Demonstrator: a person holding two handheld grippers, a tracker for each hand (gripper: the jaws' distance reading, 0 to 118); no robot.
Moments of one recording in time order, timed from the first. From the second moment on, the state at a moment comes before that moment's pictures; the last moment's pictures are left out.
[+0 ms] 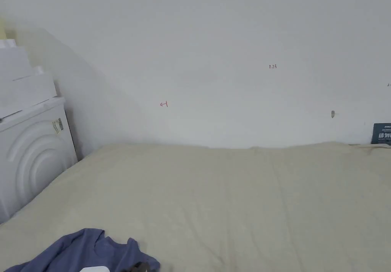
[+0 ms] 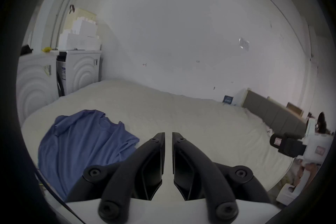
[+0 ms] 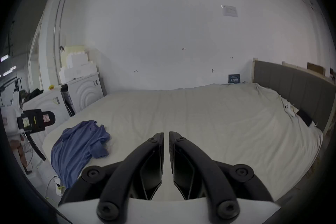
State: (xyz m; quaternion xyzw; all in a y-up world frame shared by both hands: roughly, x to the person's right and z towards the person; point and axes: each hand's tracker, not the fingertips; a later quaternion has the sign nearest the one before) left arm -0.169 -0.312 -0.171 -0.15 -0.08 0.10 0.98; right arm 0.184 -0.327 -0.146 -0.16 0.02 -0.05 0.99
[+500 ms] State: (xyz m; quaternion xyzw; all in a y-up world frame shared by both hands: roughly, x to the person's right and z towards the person) left arm -0.157 -0.311 -0.167 -0.16 -0.08 0.09 0.98; right arm 0.177 -0.323 -0.148 -0.17 0.03 -0.06 0.98
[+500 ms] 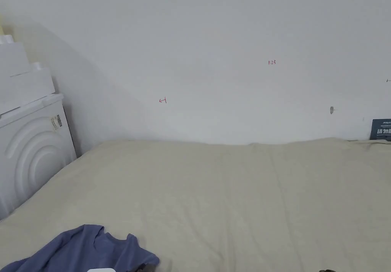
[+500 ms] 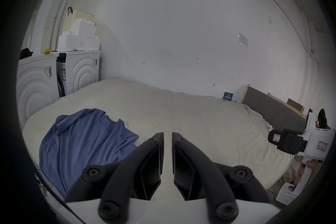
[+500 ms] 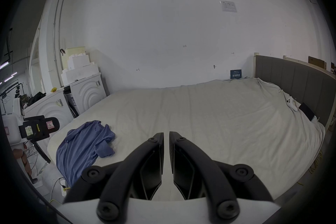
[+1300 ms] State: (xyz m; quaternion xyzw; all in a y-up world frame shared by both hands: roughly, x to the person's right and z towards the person) left arm -0.154 -0.309 -0.168 -0.16 -0.08 0.07 0.98; right arm 0.168 -0.316 -0.149 -0.16 0.05 -0.05 0.98
